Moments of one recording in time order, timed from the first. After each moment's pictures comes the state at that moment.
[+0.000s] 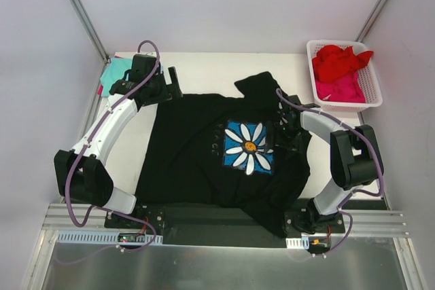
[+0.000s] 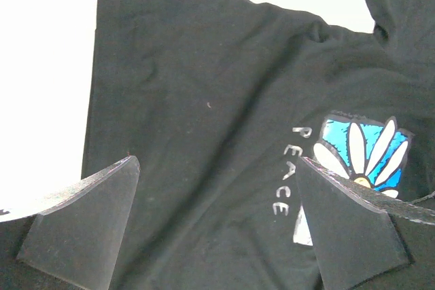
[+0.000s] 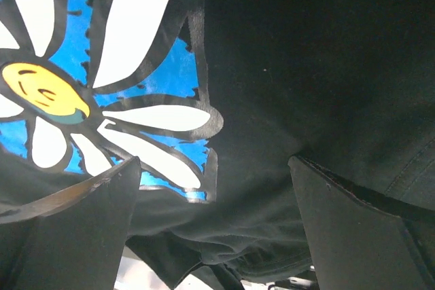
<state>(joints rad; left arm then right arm) -0.24 1.45 1.33 -0.66 0.04 -0.43 0.28 1.67 1.00 -0.78 -0.22 0.36</state>
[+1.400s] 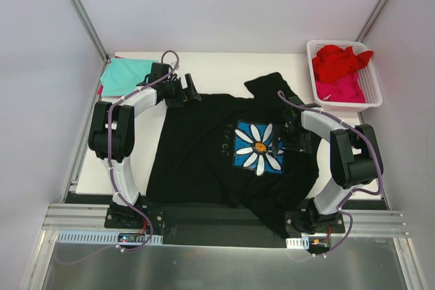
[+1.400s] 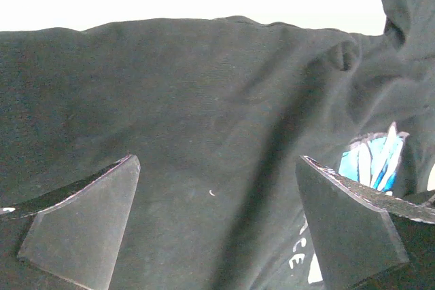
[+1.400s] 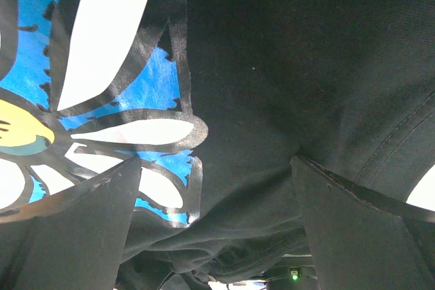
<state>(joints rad) -0.19 1.93 1.32 -0.21 0.43 -0.48 0.25 1.68 1.00 -0.85 0.01 0.30</state>
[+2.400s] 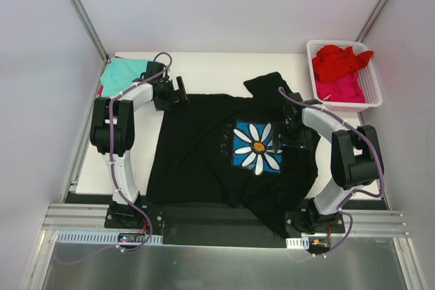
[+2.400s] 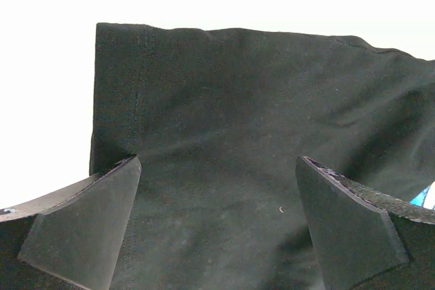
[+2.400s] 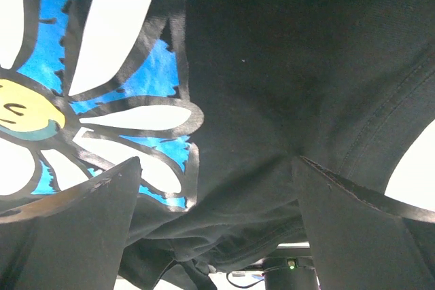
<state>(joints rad) -0.12 2.01 1.40 -0.37 0.31 -0.43 0.25 1.67 1.05 -0.90 0.01 0.30</state>
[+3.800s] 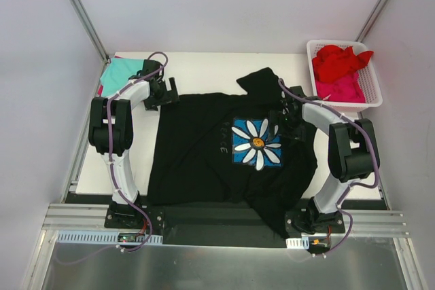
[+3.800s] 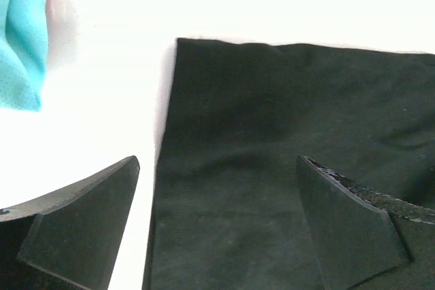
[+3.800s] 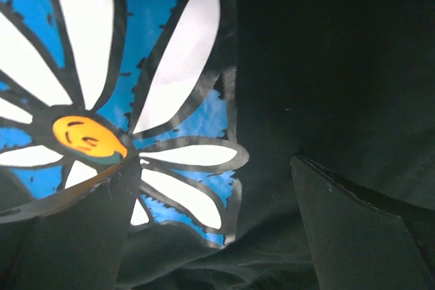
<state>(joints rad) -0.09 2.01 1.45 -0.50 0.11 -0.36 0.22 1.74 1.10 -0.72 -0.16 0.29</state>
